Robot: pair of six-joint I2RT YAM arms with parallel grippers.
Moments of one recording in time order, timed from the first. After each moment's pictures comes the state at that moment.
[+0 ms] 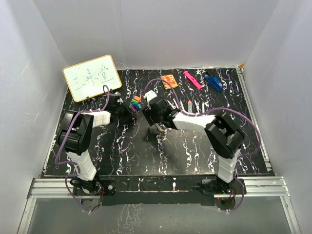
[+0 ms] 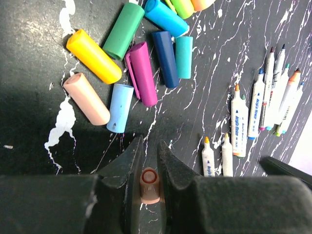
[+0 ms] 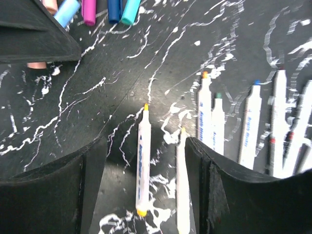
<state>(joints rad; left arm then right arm) -0.26 1.81 0.89 0.12 0.27 -0.81 0.78 1.90 1.22 -0.04 0.19 0.05</state>
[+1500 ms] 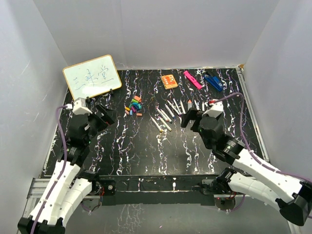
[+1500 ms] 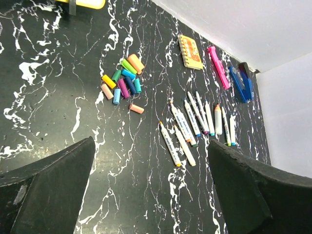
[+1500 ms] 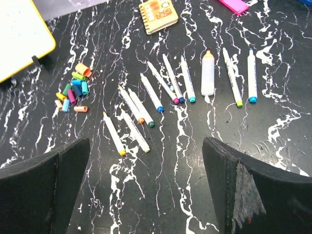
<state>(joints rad) -0.26 0.67 0.64 -0.27 -0.06 -0.69 0.78 0.82 0.67 -0.20 0.60 0.54</state>
